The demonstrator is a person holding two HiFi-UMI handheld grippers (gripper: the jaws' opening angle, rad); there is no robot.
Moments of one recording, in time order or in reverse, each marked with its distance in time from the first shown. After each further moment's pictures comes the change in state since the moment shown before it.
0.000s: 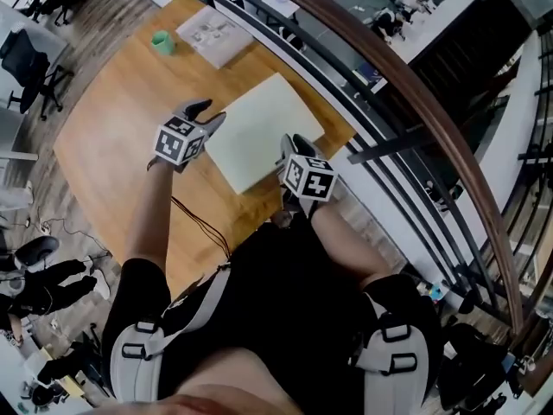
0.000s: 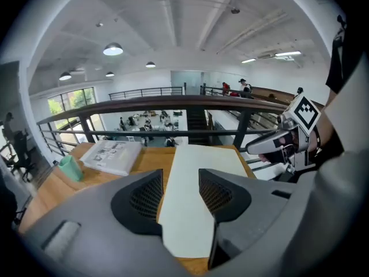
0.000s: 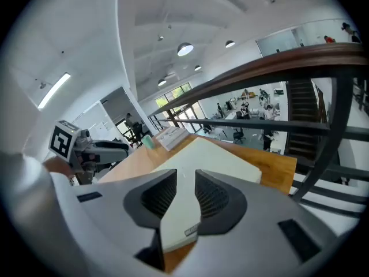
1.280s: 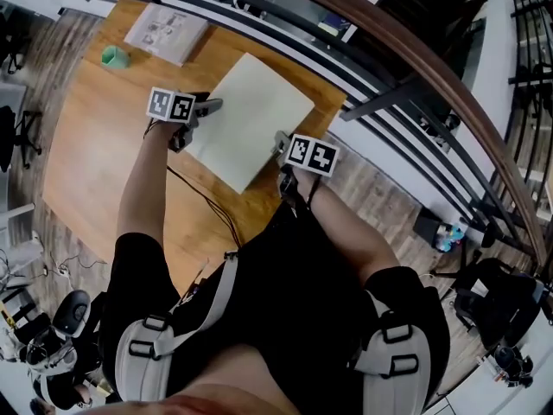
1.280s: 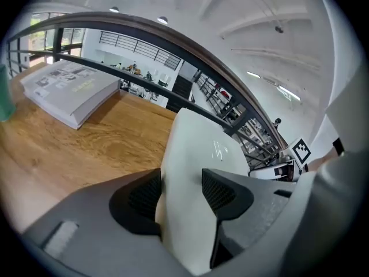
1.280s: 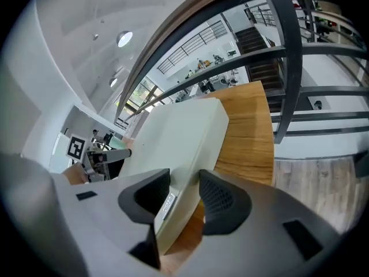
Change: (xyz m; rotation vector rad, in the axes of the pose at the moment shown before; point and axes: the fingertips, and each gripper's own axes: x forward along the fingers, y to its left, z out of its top) left arm 0.142 0.011 -0.064 -0.329 0.275 -0.415; right arm 0.031 -0.064 -0.095 0.478 0.186 -0.161
